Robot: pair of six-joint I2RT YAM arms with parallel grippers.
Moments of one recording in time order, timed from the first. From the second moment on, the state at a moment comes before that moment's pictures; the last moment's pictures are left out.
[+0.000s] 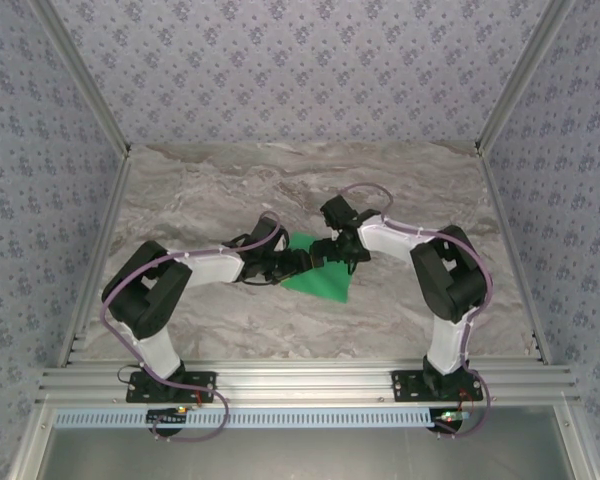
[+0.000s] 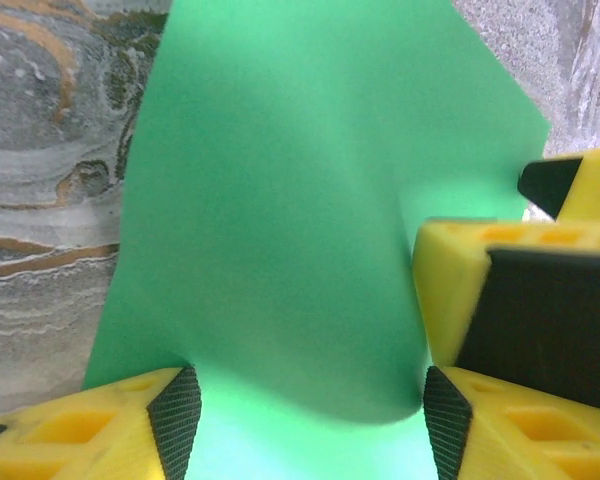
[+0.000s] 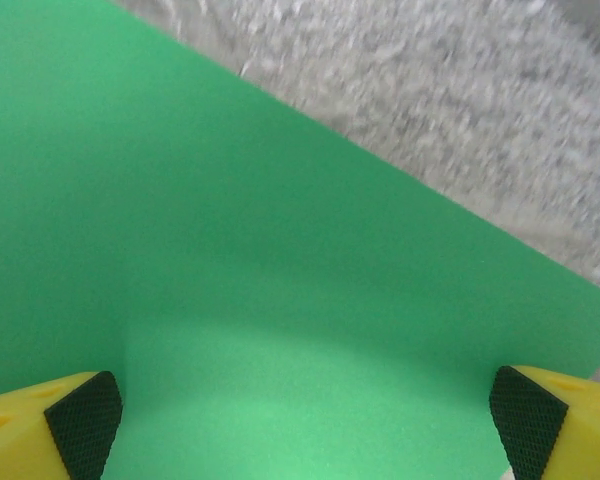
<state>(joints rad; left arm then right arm) -0.70 1.75 0.88 -0.03 0.32 -0.94 0.59 1.85 1.17 -0.58 -0.04 0.39</state>
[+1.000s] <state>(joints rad) -0.70 1.65 0.84 0.02 0.30 -0.94 0.36 1.58 0.86 -0.33 -0.51 0.43</state>
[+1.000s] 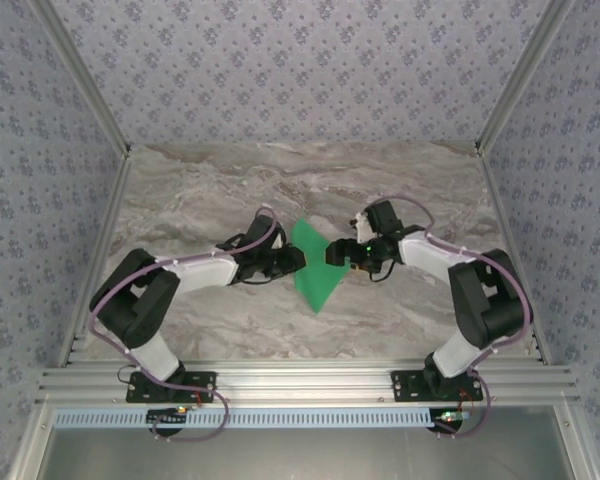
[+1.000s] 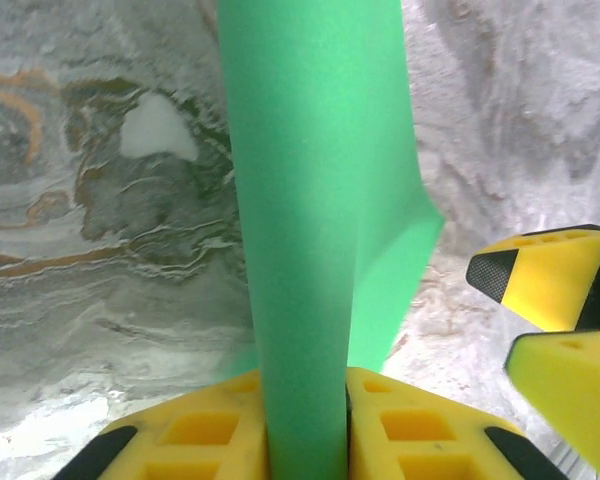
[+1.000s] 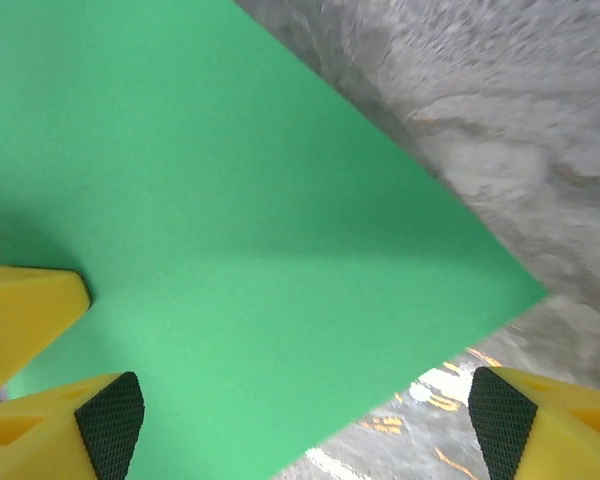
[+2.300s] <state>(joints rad) -0.55 1.31 0.76 0.26 0.45 -1.16 0.37 1.46 0.61 0.73 -0.74 1.17</state>
